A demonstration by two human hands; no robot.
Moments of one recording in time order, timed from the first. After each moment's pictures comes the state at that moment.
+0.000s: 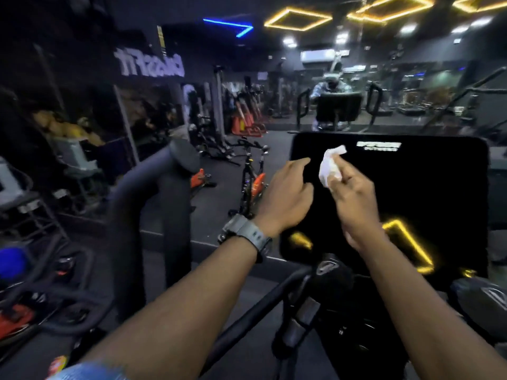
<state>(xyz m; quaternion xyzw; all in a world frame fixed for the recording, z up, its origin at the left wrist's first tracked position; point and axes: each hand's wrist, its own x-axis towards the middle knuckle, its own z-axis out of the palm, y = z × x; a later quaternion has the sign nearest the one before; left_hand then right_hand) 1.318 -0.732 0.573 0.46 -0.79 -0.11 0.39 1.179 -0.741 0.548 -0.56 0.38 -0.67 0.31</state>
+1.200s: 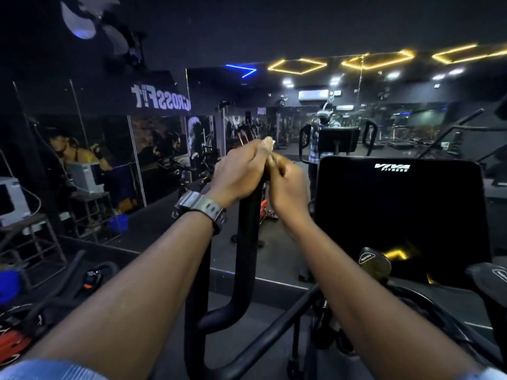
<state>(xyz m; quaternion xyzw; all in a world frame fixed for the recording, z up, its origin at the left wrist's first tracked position) 1.484 -0.663 0.644 0.49 -0.74 -0.01 0.46 1.380 -0.667 0.606 -0.64 0.39 -0.65 0.12</state>
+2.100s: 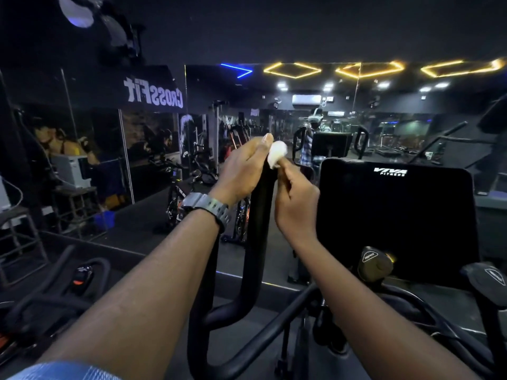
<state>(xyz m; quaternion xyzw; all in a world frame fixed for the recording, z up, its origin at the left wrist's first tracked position) 1.504 -0.657 0.638 0.40 -0.72 -0.17 0.55 1.393 -0.645 0.582 -0.64 0.37 -0.67 -0.03</state>
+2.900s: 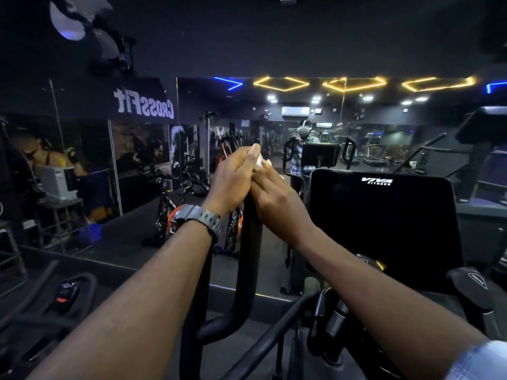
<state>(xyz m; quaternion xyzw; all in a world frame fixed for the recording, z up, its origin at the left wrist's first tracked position) 1.507 -0.659 0.637 0.35 -0.69 -0.22 0.59 1.380 -0.669 0.595 -0.79 0.29 -0.39 -0.38</state>
